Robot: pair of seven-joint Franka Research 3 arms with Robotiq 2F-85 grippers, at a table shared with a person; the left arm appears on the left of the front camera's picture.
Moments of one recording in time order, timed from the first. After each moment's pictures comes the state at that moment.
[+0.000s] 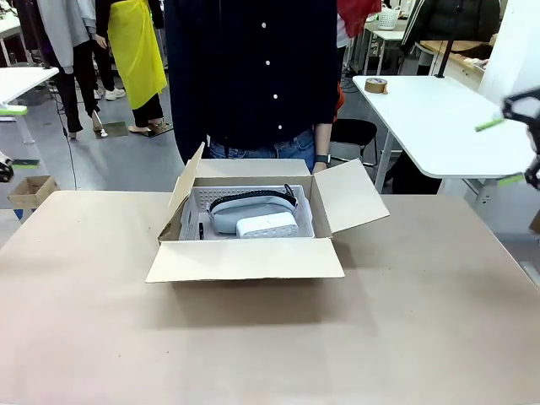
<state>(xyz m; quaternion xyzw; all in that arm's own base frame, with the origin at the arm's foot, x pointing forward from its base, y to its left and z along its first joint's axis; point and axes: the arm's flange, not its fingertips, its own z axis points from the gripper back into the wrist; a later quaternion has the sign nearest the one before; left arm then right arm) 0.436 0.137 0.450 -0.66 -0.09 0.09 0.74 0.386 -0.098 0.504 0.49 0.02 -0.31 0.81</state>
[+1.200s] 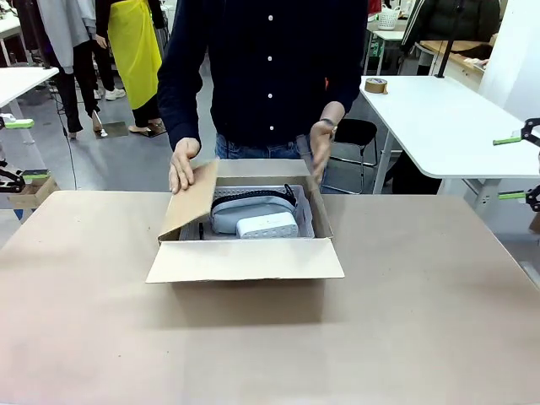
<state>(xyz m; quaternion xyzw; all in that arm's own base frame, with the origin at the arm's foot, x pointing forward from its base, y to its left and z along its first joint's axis) 0.451 0.145 0.420 -0.68 -0.09 0.11 0.72 0.380 -0.127 0.461 0.55 -0.01 -0.35 0.76</state>
